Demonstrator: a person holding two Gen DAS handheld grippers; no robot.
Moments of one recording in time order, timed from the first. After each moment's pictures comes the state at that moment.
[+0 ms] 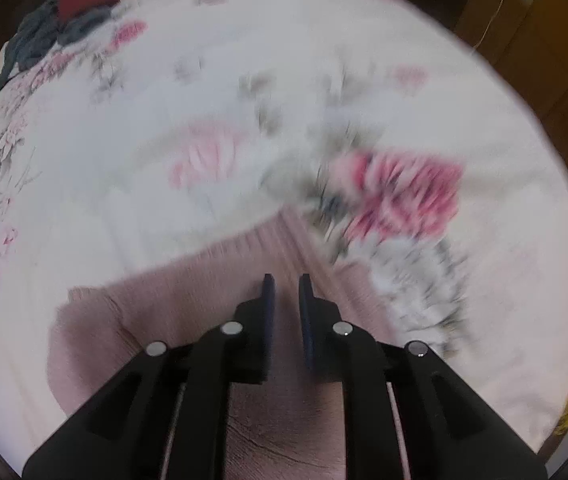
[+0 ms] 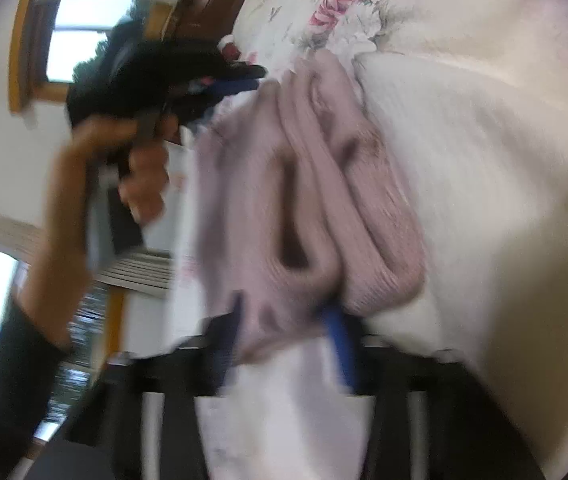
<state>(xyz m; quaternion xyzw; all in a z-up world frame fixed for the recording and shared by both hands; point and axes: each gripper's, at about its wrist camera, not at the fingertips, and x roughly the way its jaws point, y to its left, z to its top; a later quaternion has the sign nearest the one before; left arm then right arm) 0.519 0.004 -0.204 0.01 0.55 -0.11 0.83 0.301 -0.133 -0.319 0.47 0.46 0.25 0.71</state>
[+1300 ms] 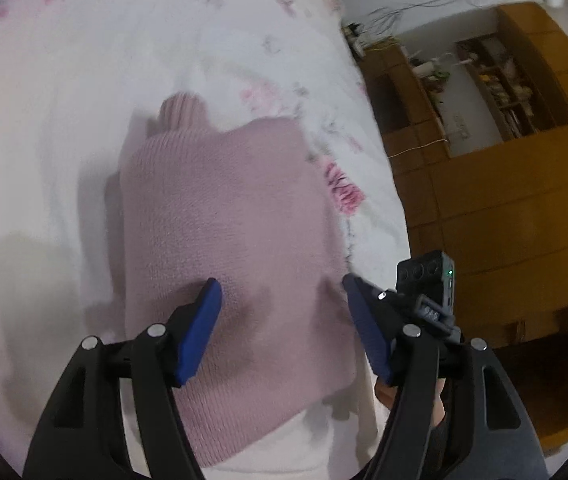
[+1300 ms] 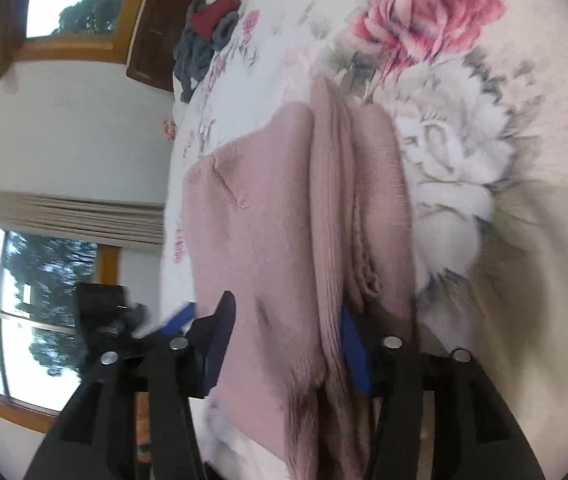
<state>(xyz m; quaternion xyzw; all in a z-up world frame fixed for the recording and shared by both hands) 0.408 0.168 -0.253 -0.36 0.52 -0.22 0.74 0.445 -0.138 -0.297 0.39 0.56 0.30 0.67</state>
